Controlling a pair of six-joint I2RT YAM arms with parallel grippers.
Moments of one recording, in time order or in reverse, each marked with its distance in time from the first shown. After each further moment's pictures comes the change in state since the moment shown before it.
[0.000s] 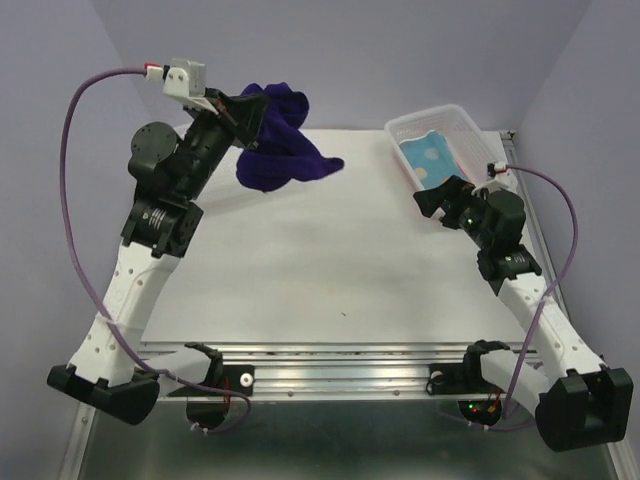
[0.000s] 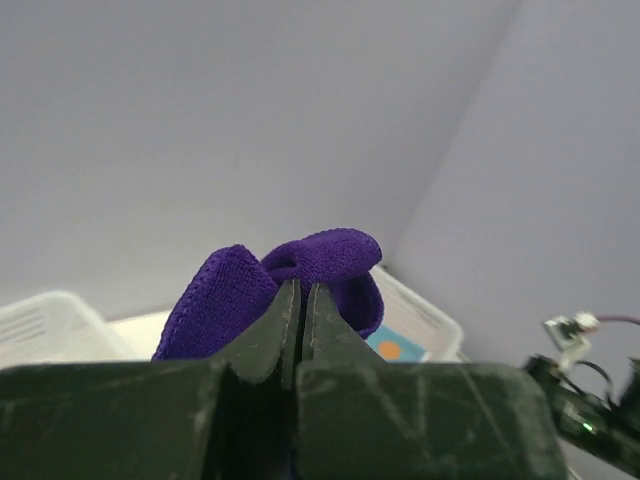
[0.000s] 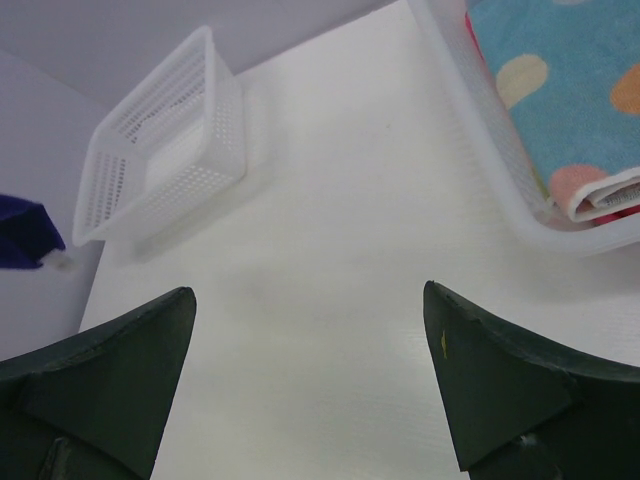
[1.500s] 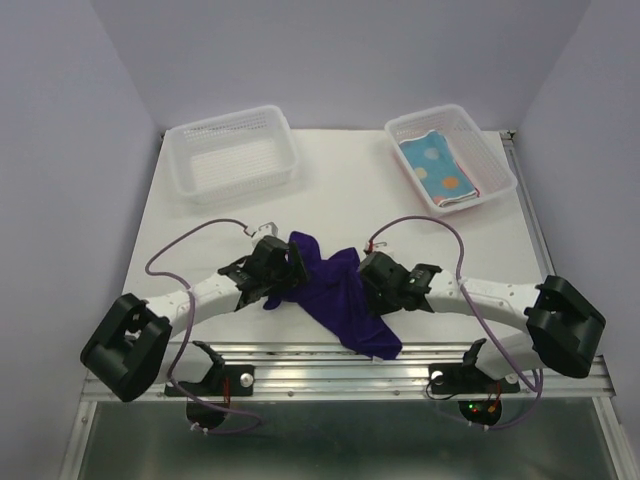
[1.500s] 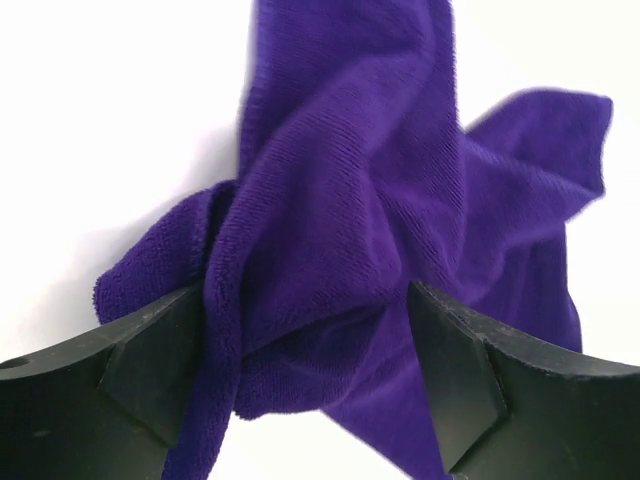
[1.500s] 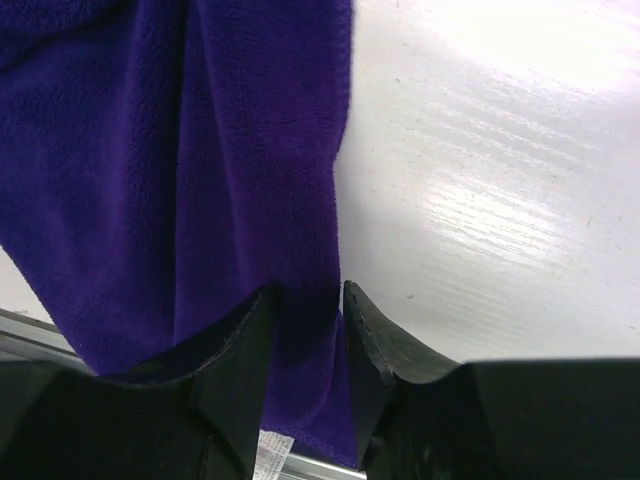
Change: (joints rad) left arm -0.287 0.038 -1.030 -0.034 -0.225 -0.525; right arm 0.821 0.375 0.007 -0.540 0.436 0.063
